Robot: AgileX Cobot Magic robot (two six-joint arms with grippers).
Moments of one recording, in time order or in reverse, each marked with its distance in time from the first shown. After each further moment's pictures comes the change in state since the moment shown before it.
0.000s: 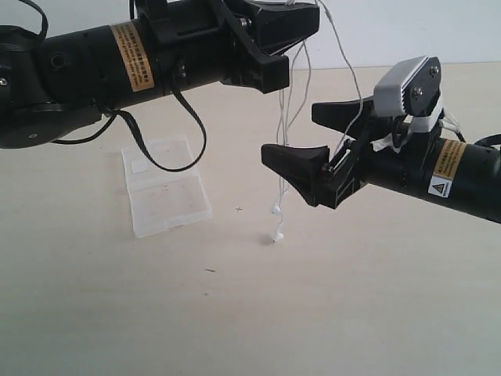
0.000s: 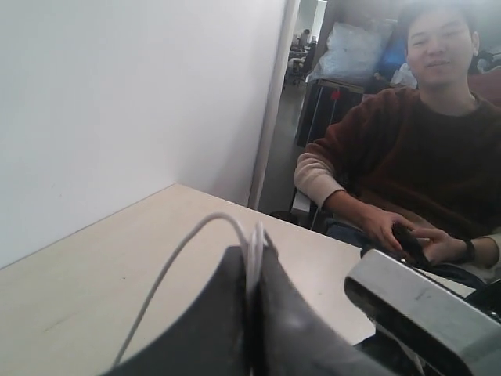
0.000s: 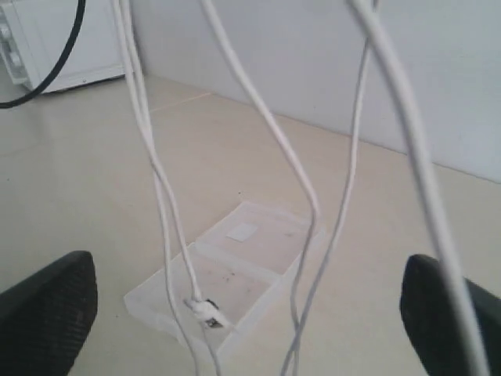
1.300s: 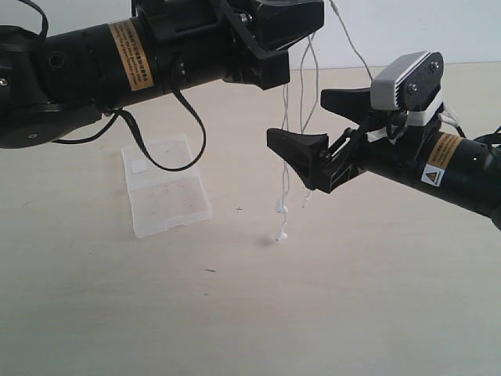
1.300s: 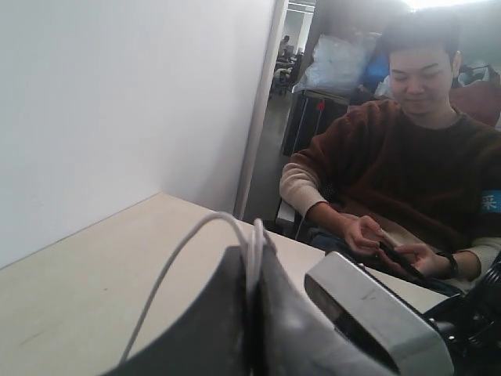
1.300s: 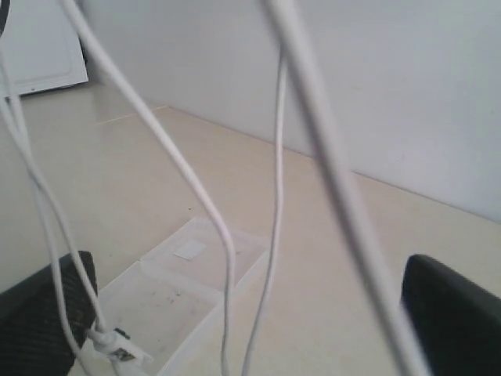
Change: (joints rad) left arm 0.000 0.000 0.000 0.007 -0.037 -0.026; right arm 0.000 0.047 -0.023 0.120 -0.023 -0.112
